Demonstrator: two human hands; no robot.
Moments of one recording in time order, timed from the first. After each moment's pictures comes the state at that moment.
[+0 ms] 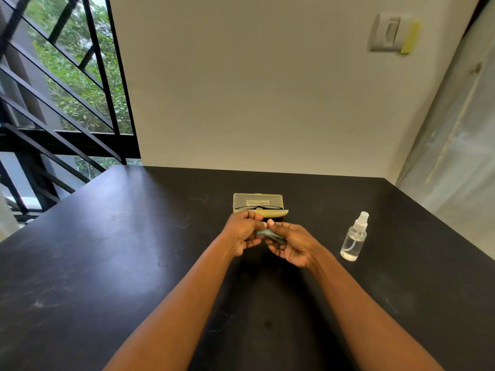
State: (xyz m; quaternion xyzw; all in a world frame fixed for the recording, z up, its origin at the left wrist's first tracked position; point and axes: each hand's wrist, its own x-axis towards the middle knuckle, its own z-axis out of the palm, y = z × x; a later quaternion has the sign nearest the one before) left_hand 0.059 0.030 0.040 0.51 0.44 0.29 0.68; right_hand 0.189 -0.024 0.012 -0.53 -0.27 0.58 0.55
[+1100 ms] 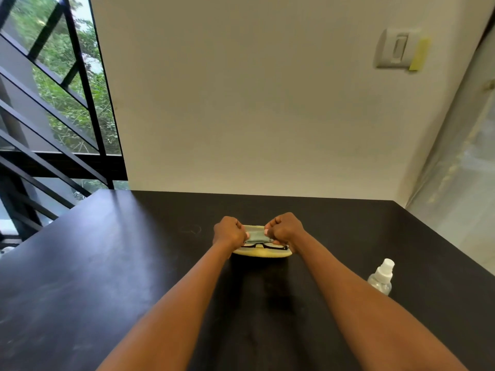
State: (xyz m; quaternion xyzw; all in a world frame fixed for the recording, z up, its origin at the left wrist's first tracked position) left_hand 0.093 0.153 0.031 0.68 0.54 0.29 0.41; right_hand 0.226 0.101 0.049 -0.77 -0.39 0.31 0.40
